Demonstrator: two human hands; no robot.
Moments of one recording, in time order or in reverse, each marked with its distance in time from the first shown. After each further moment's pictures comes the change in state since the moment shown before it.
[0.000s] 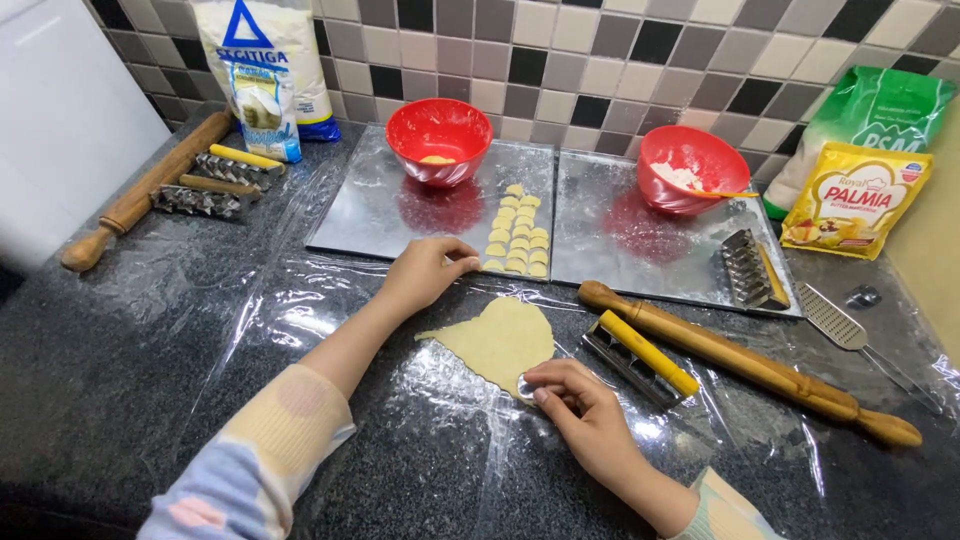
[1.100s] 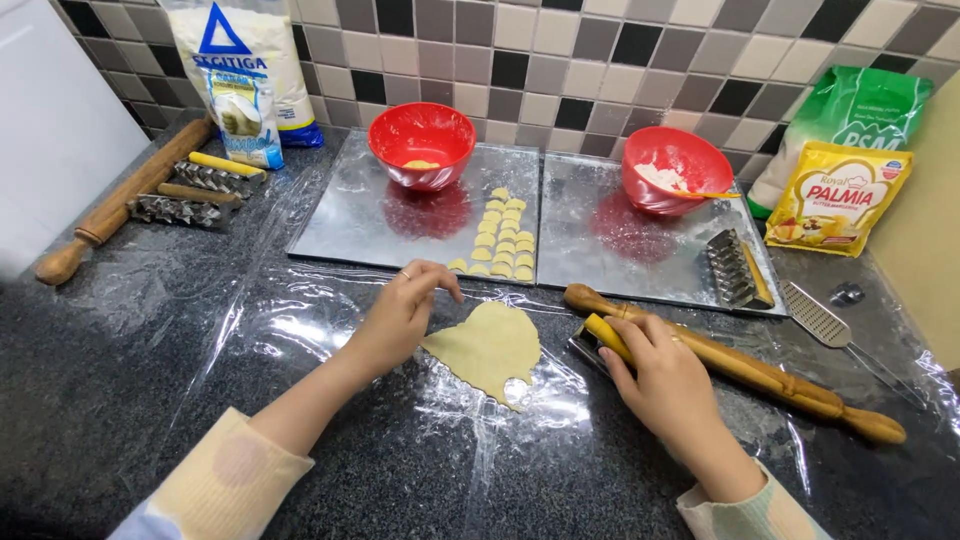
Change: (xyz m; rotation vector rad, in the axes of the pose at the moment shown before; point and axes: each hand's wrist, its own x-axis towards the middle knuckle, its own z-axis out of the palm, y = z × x) left_hand -0.060 -0.009 0.006 -0.231 0.060 0.366; right_hand 0.026 0.014 -0.096 -1.145 0.154 -0.203
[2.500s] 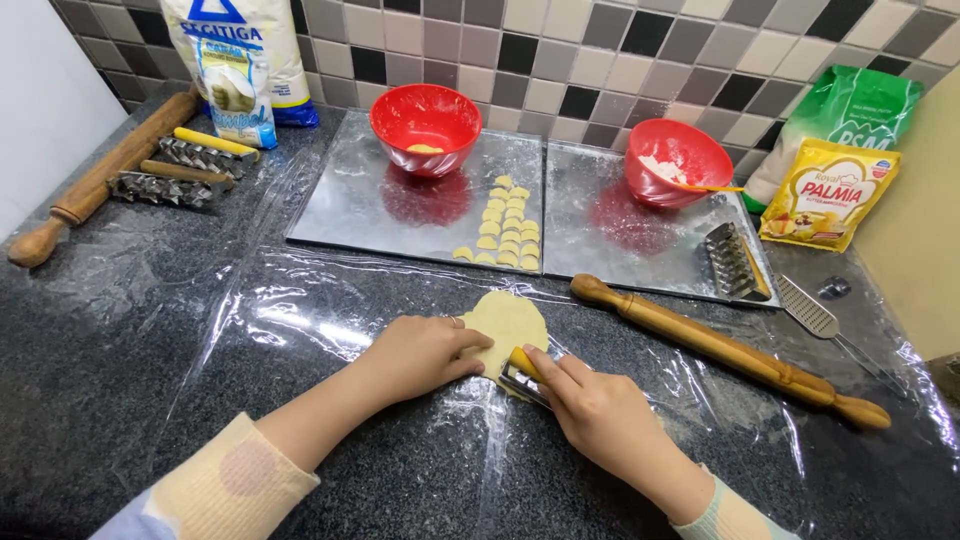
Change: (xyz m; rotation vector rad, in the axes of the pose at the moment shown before) left_hand -0.024 0.009 0.016 0.592 -0.519 0.036; right_hand -0.016 -0.086 -0.004 0.017 -0.066 -0.370
